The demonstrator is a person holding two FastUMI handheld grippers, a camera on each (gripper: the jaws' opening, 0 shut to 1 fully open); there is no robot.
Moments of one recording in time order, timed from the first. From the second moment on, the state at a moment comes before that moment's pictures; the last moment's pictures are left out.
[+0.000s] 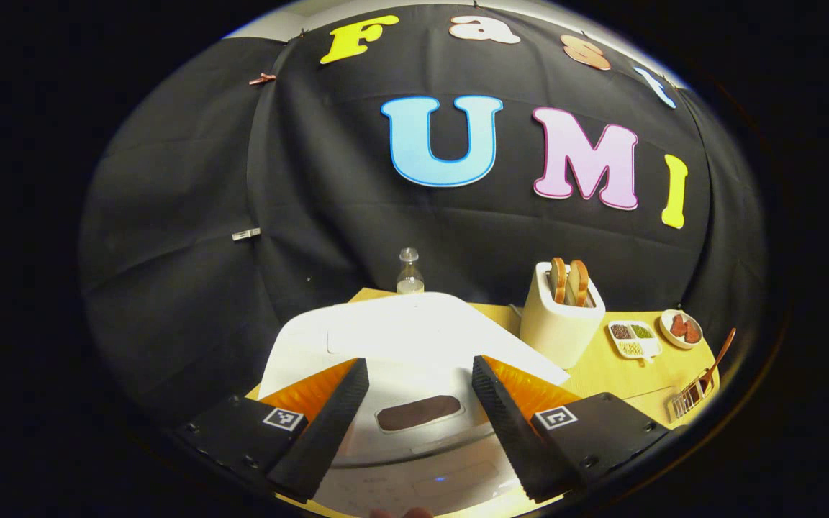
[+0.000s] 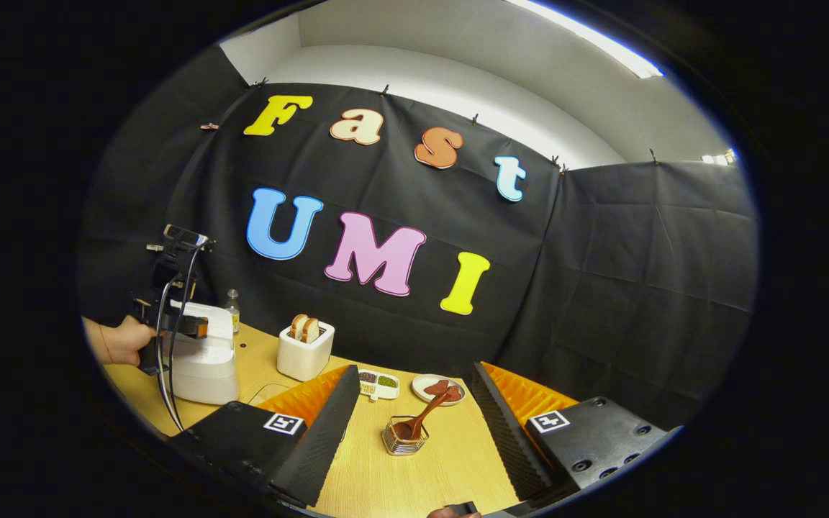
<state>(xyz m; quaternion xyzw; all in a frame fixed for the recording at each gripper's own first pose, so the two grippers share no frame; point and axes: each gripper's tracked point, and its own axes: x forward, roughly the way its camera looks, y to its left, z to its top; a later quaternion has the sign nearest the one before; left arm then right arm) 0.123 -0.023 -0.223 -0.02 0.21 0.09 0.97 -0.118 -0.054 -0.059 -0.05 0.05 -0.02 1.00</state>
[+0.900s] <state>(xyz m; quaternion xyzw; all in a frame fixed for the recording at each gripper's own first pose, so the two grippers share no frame) 0.115 -0.029 -0.245 -0.01 0.21 0.09 0.97 -0.104 -0.046 -0.070 -0.03 0.06 -0.02 1.00</state>
